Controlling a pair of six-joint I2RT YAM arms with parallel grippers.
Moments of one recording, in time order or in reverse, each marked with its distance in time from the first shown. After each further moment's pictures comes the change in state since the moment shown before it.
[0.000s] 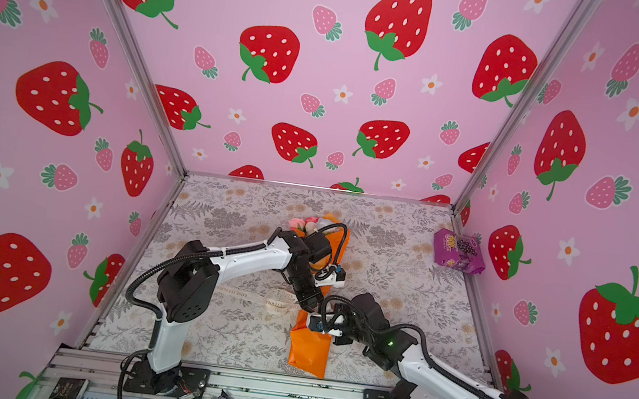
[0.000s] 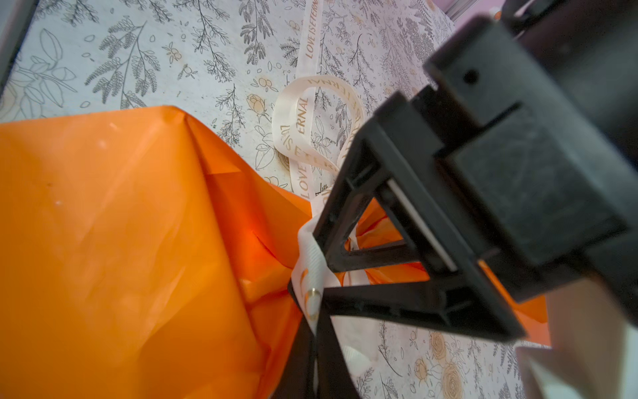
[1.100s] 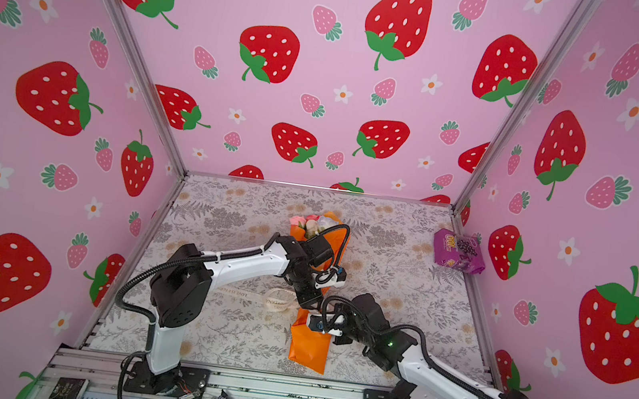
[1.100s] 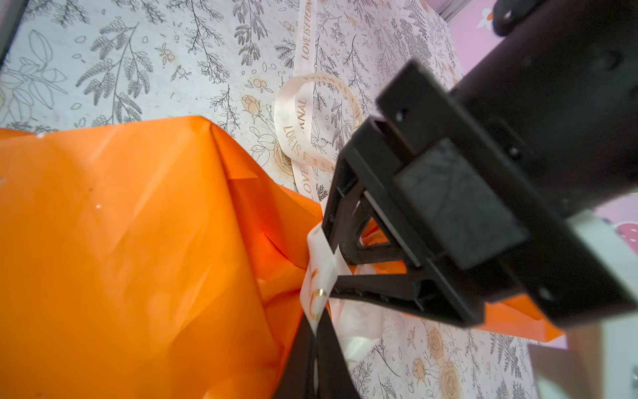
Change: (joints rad) left arm -0.037 -0.058 -0.069 0.120 -0.205 0.004; right arm 0.000 0.001 -0.011 0.027 0.006 0.008
